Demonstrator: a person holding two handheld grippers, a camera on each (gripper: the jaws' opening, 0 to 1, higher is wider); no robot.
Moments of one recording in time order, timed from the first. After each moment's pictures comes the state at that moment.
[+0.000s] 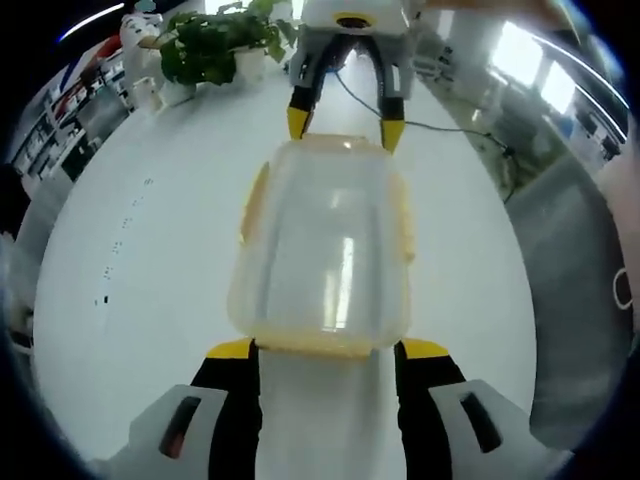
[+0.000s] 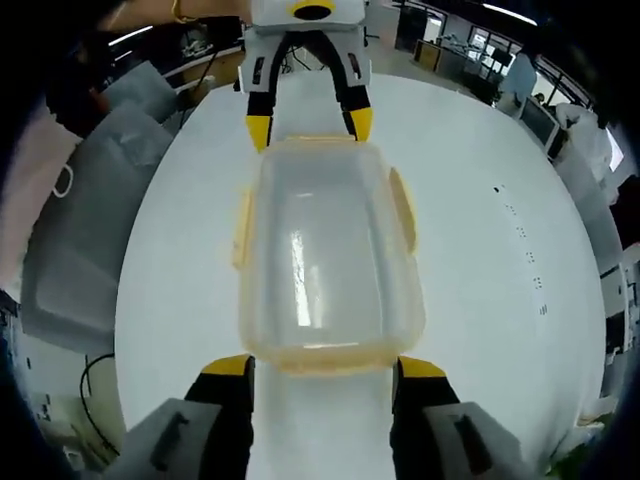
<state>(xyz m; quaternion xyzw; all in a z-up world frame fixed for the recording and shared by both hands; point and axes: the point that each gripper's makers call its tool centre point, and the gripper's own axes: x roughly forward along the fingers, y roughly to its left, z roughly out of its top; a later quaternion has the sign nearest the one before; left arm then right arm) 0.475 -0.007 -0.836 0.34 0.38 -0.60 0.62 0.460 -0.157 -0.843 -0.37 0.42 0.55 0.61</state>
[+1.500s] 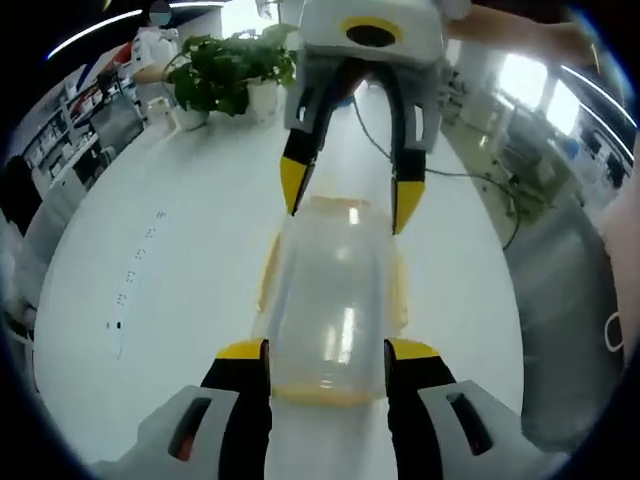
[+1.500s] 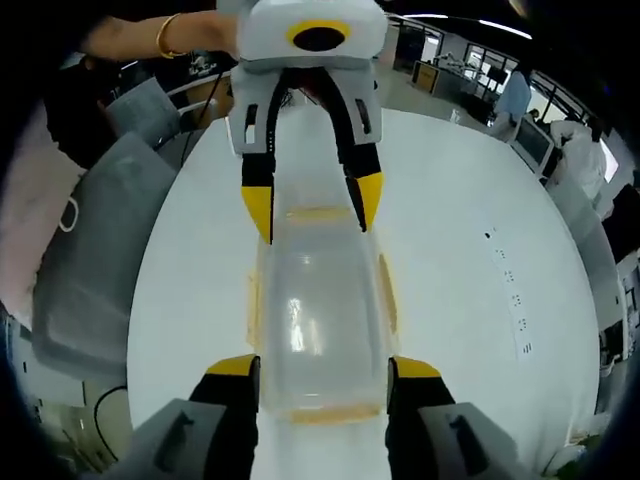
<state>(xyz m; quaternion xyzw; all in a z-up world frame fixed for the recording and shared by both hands) 0.479 -0.049 -0.796 0.28 0.34 -0.60 0.66 0.465 -0.115 -0.805 -0.35 0.38 0.57 0.63</state>
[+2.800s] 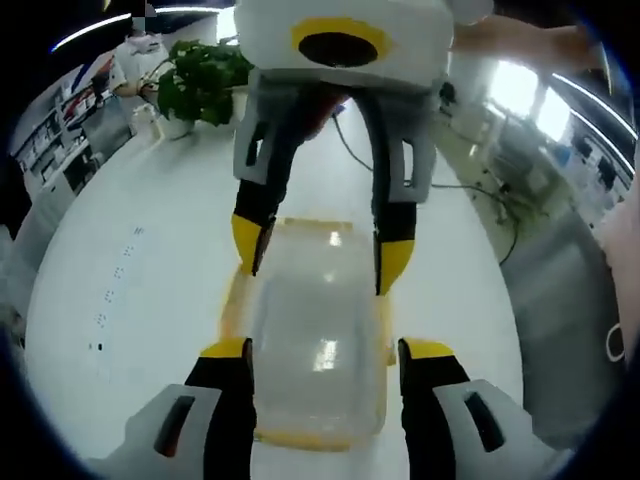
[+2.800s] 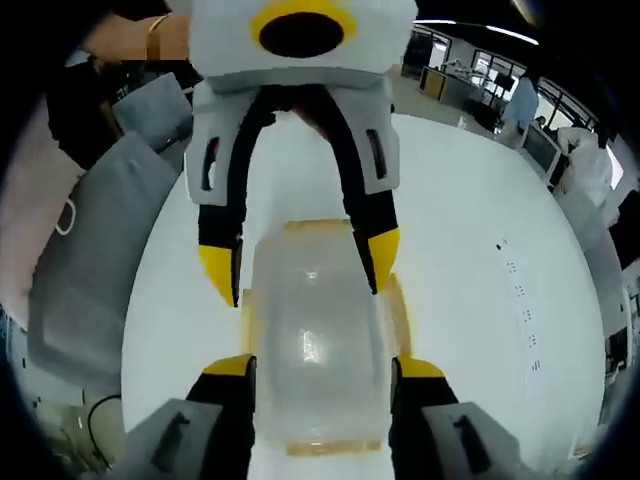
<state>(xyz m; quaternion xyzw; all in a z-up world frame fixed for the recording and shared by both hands) 0.466 -0.074 -0.808 0.30 0.33 -0.62 0.65 0.473 -0.090 -0.809 -0.31 0.37 0.59 0.65</state>
